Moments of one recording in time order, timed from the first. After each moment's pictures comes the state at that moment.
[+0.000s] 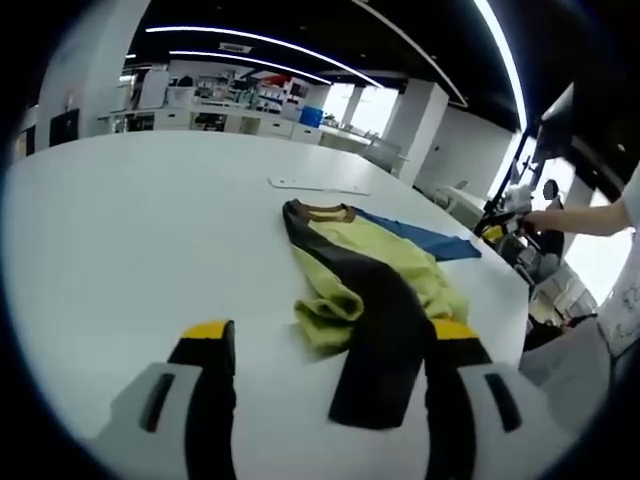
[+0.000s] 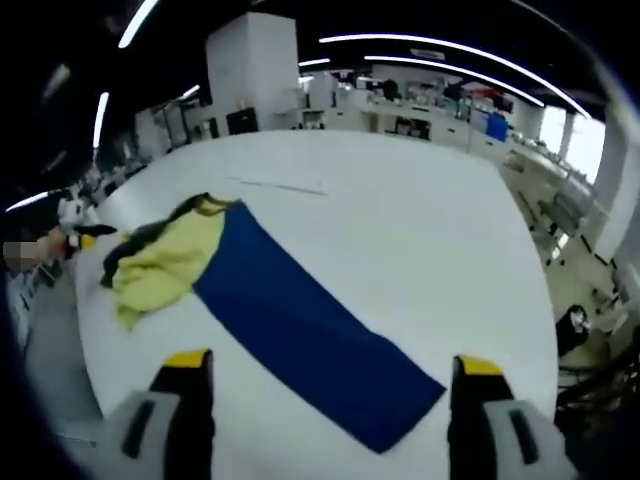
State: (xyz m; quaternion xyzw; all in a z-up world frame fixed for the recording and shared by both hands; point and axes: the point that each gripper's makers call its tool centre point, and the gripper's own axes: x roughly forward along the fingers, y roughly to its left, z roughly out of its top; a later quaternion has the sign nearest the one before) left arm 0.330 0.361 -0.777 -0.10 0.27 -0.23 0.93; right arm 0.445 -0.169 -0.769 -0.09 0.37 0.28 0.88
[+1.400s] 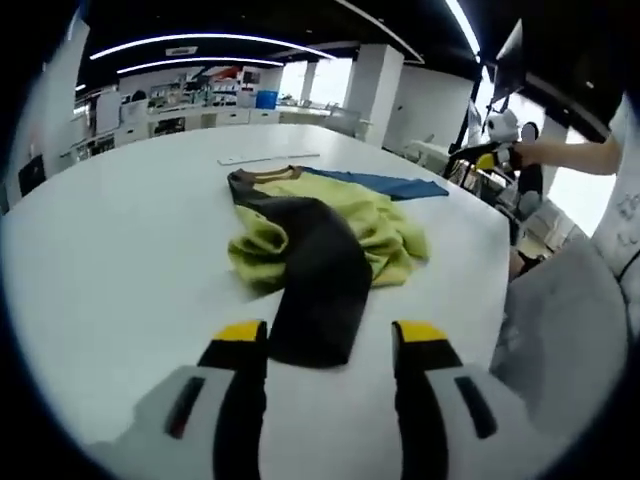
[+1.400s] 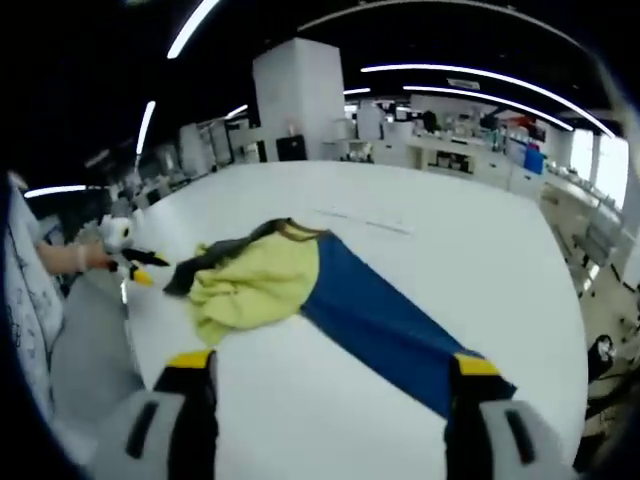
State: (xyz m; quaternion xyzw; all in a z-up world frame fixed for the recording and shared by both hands) left arm 0.260 0.318 -0.803 0.00 0.30 -0.30 0.91; right arm 0.370 -0.095 -0.730 -0.07 0.32 0.36 0.87
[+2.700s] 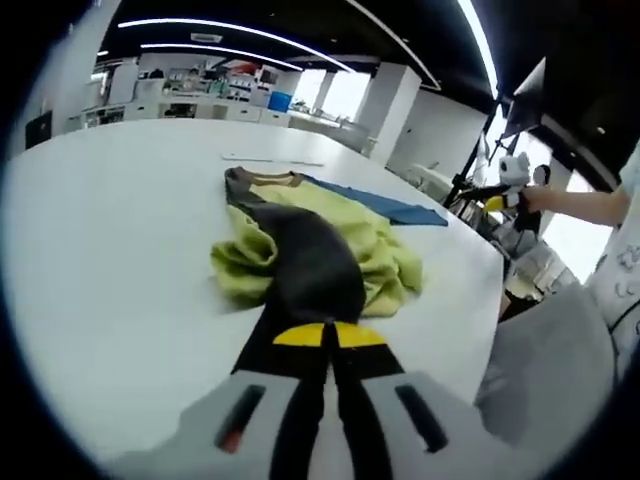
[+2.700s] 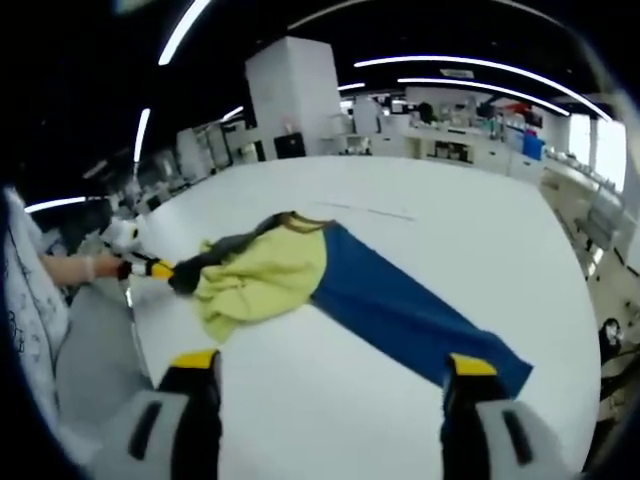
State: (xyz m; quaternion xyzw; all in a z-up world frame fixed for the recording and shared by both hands) left arm 0.274 0.301 -0.786 -0.09 0.29 -0.30 0.91; right arm 0.358 -0.093 -0.743 -0.05 0.34 0.36 0.87
